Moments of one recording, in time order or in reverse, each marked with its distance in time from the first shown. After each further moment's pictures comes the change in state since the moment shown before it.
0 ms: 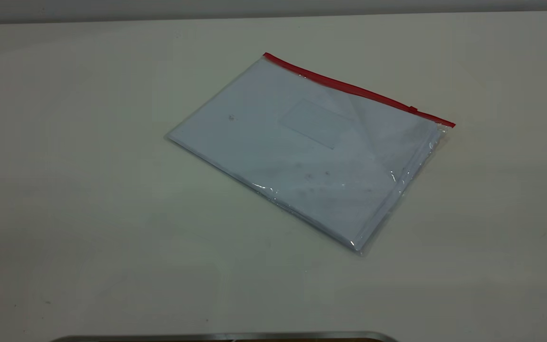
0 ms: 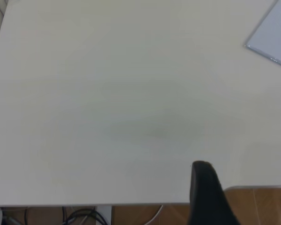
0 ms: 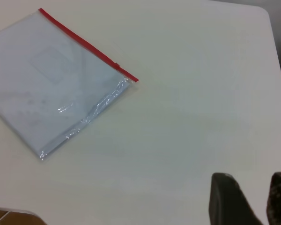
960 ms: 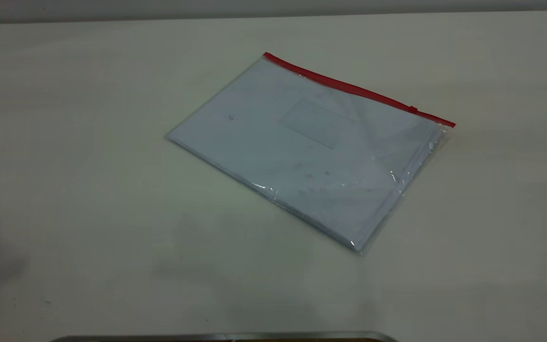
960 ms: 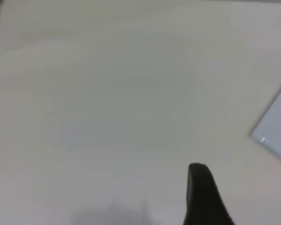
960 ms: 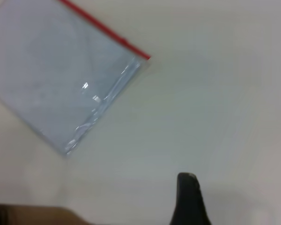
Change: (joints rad) left arm 0.000 1.035 -0.307 -0.030 -0.634 -0.053; right arm 0.000 0.713 -0.199 0.065 -0.193 0.068
